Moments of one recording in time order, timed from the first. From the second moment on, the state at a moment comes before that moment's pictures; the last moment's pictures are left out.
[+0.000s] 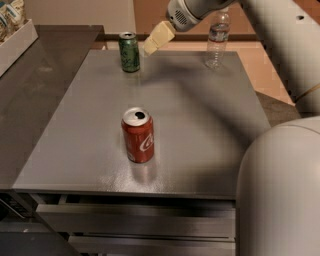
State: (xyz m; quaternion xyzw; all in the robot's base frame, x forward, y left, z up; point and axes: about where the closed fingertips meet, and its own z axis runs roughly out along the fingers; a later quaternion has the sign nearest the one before) arm 0.747 -0.005 0.974 -0.51 0.76 0.14 0.39
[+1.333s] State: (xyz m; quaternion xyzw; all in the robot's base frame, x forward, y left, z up) arm 0.810 0.040 0.938 -0.43 0.75 0.21 0.45
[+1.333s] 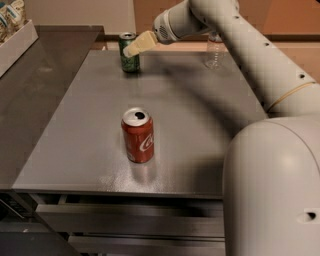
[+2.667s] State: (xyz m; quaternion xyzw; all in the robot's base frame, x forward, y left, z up) arm 0.824 0.069 0.914 -0.40 0.74 0.25 0.48
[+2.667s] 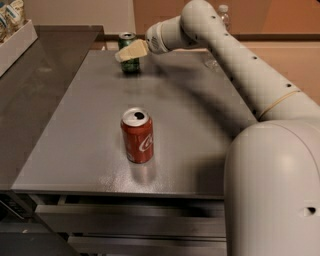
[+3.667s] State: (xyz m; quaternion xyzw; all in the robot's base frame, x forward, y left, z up) arm 0.815 0.080 0.913 -0.40 0.73 0.25 0.50
